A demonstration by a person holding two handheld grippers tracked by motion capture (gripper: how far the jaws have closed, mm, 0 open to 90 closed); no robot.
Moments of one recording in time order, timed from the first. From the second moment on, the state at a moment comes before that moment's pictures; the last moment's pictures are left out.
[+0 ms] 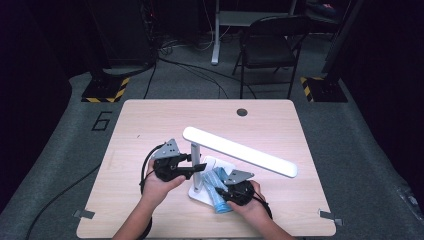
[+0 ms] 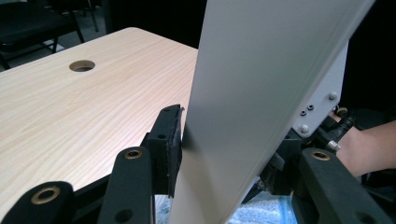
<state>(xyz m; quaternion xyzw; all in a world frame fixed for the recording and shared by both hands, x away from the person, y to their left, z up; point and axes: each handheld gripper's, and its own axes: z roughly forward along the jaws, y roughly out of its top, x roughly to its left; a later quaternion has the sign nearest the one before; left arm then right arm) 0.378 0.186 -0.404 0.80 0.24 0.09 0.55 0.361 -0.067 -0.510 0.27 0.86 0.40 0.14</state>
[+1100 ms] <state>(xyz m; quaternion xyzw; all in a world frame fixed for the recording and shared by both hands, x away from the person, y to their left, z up) 0.384 0.194 -0.405 0.79 0.25 0.14 0.55 0.401 -0.085 -0.481 0.34 0.82 0.45 0.15</state>
